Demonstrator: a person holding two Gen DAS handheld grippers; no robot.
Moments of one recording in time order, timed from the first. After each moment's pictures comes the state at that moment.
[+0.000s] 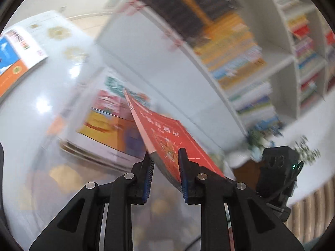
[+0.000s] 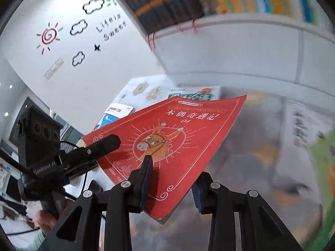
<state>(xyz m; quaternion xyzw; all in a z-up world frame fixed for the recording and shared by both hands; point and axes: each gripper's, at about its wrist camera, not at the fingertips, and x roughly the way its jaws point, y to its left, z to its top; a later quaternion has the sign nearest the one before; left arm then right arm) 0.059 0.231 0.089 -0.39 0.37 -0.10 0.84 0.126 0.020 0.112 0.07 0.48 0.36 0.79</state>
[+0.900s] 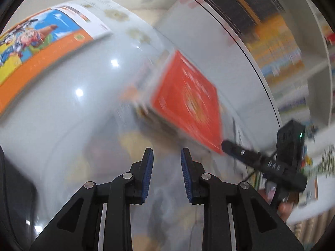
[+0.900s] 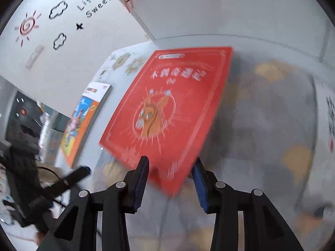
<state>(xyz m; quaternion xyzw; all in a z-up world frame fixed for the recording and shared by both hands) -0.003 0.243 0.047 -0.36 0.44 -0.01 0.82 0.157 0.052 0.043 0.06 0.56 0.34 0.75</state>
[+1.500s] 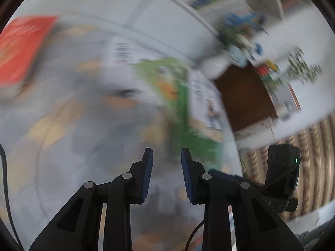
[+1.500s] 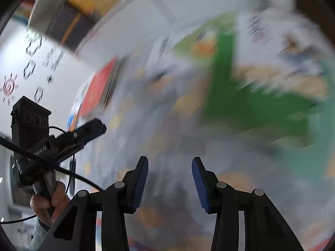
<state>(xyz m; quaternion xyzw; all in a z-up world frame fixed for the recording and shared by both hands) 0.033 -0.044 0.094 -0.23 0.51 -0.28 0.78 -0.013 -0.258 0.068 0.20 0.55 0.17 0.79</state>
